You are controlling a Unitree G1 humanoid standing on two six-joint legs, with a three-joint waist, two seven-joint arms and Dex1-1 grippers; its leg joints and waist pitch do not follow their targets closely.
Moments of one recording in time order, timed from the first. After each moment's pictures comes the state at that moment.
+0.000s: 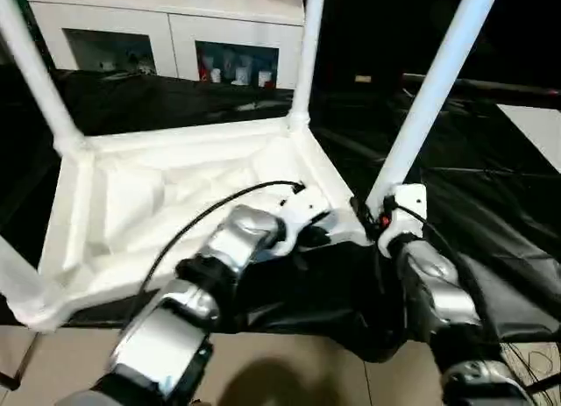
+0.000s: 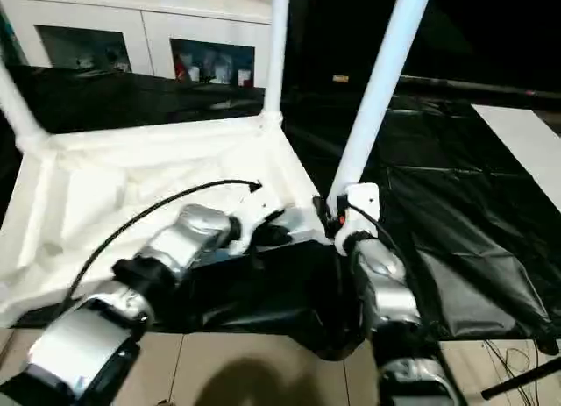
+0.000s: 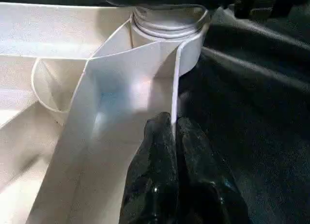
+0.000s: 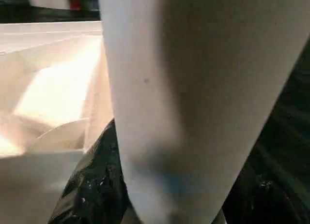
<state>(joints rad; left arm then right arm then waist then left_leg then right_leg) -0.84 0.02 -0.31 0.96 0.12 0.19 -0.77 -0.45 -0.09 -0.08 0.66 0.14 -0.01 0.19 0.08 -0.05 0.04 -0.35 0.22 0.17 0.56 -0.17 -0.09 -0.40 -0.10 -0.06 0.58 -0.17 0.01</state>
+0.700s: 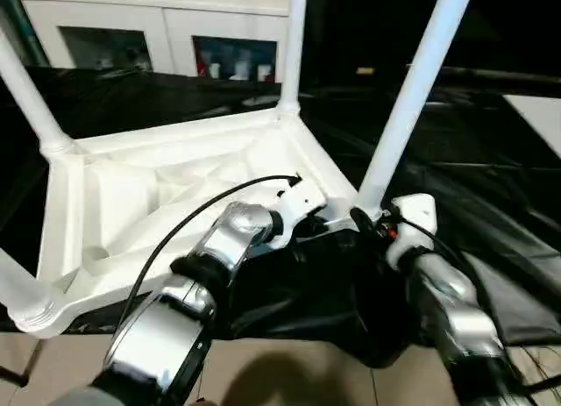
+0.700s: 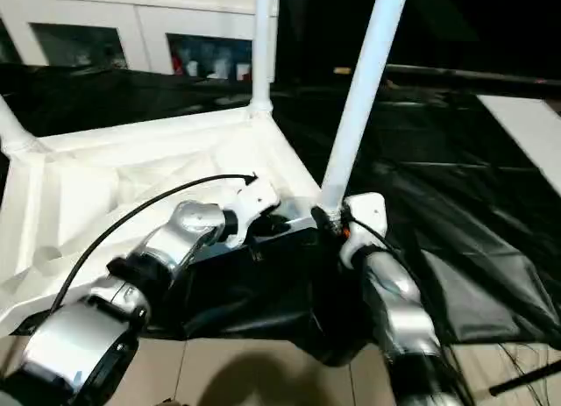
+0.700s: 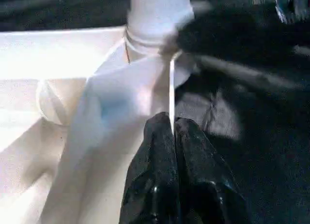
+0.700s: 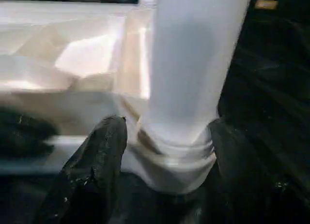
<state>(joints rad) -0.81 0.05 -0.24 0.98 0.07 -0.03 -0.80 -0.22 -0.18 -0.03 0.31 0.15 0.08 0.36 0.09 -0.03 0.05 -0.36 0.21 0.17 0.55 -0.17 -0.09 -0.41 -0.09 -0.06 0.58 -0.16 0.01</state>
